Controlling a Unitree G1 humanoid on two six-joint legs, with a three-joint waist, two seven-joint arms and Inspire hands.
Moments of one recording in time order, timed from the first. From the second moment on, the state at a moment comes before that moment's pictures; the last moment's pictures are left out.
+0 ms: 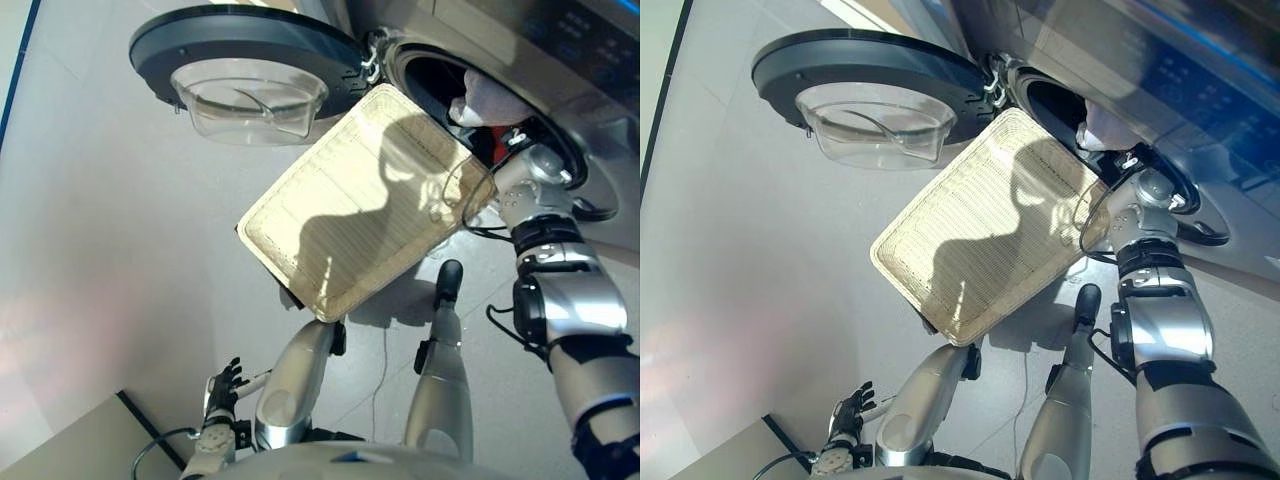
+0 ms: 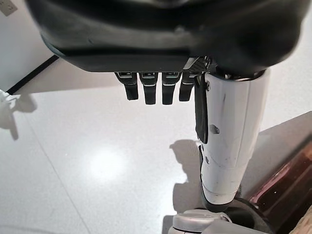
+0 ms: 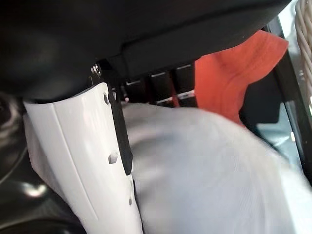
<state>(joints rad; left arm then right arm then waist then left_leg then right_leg) 0.11 0.05 -0.04 0.97 -0.08 -0.16 0.20 -1.06 -0.55 0.00 1.05 0.67 -0.13 -0.52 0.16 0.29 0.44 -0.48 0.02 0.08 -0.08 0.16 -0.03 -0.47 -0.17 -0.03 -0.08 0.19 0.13</state>
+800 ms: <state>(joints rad) 0.11 0.05 -0.04 0.97 -0.12 -0.16 0.20 -1.09 -0.39 -0.21 0.95 0.75 -0.16 -0.51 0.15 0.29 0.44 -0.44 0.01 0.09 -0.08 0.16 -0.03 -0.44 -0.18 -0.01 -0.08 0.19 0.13</state>
